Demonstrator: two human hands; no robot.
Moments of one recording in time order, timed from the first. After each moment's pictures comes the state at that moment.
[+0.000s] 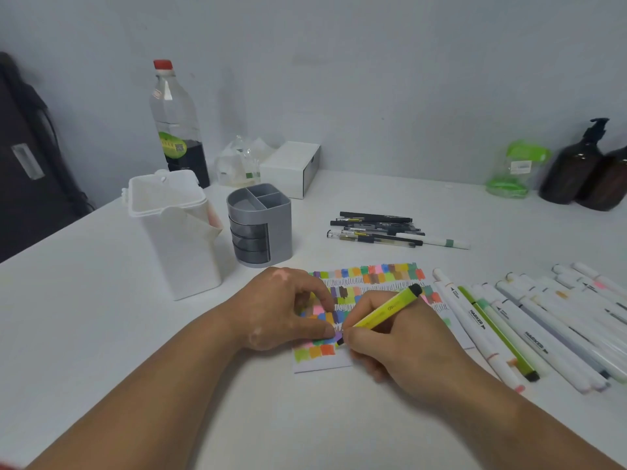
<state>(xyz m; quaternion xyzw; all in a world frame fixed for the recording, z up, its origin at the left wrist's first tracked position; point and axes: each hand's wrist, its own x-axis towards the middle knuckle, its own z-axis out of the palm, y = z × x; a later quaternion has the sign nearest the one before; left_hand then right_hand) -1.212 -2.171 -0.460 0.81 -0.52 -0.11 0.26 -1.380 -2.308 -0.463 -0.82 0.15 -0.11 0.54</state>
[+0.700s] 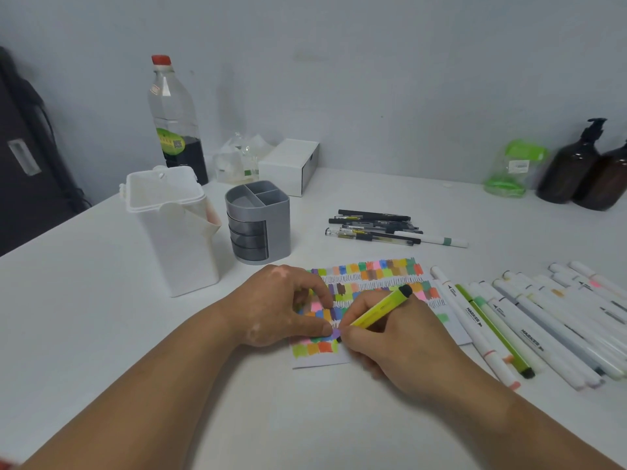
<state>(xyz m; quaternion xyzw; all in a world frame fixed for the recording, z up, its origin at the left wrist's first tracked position) -1.209 -2.172 -0.464 0.80 -0.52 -0.11 0.27 -1.381 -2.309 -0.461 -0.86 0.18 -0.08 0.46</state>
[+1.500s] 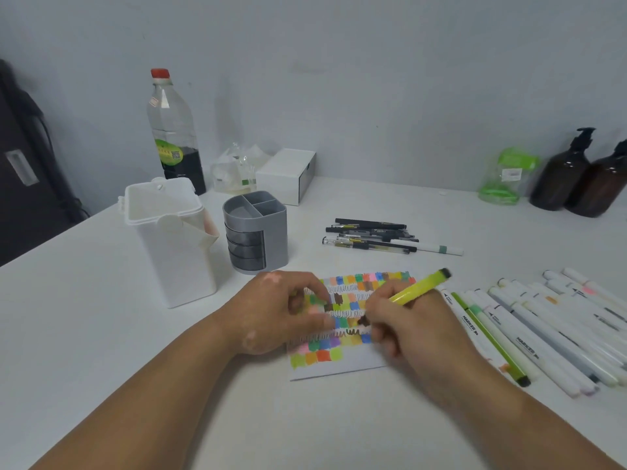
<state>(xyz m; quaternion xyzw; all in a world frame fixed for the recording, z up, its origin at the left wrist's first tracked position) -1.204 -2.173 -0.467 0.80 -0.50 -0.10 0.30 -1.379 -2.320 -0.452 -0.74 0.25 -0.19 0.60</state>
